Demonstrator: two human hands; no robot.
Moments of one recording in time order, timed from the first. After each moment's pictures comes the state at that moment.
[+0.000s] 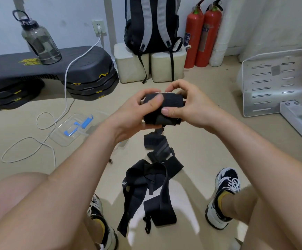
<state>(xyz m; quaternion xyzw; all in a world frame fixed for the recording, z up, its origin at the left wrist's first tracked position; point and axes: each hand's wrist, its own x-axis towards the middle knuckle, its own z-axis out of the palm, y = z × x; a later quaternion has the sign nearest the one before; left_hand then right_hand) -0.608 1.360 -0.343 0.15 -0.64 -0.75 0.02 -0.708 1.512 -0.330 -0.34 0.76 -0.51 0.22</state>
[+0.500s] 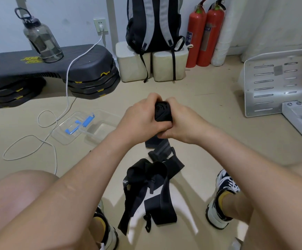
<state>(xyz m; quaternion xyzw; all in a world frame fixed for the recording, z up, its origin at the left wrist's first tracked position) -0.610 1.372 -0.360 0.13 -0.95 -0.24 0.12 -0.693 1.499 -0.359 -0.41 0.86 -0.26 0.17</state>
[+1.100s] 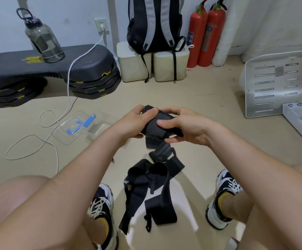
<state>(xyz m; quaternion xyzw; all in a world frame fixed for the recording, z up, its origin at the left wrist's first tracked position) -0.606 1.353 -0.359 0.28 -0.77 -0.57 -0.03 -0.703 1.500 -0.355 -0.16 0.67 -0.54 0.49</state>
